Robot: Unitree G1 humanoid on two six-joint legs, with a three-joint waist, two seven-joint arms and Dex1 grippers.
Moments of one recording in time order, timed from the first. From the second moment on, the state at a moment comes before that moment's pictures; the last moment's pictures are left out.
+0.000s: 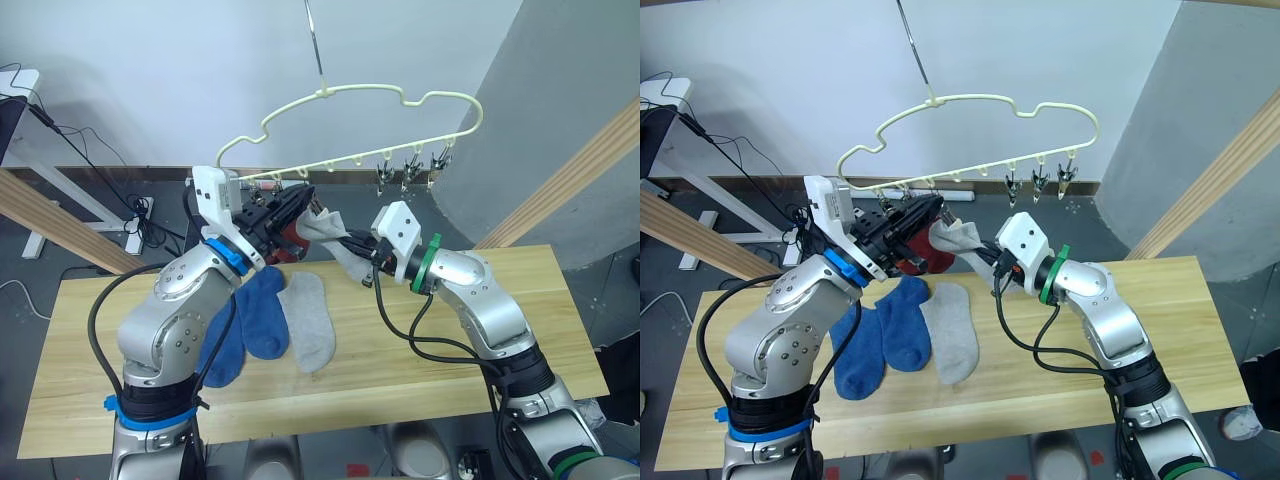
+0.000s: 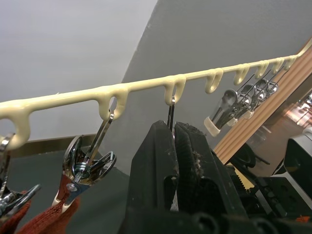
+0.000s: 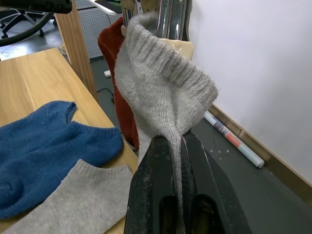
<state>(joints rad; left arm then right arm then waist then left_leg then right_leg) -0.39 0.35 0.12 -0.44 -0.65 0.64 -0.38 -0.52 -0.30 0.25 -0.16 0.14 0.38 0.67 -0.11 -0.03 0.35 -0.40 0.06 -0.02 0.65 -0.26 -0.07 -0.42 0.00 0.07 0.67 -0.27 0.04</state>
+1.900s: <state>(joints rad) 0.04 0.72 0.31 -0.64 -0.65 0.39 -0.79 -0.39 -0.37 0.10 -0.58 0.34 0.69 0.47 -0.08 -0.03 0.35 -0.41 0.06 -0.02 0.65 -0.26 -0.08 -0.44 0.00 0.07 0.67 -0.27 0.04</state>
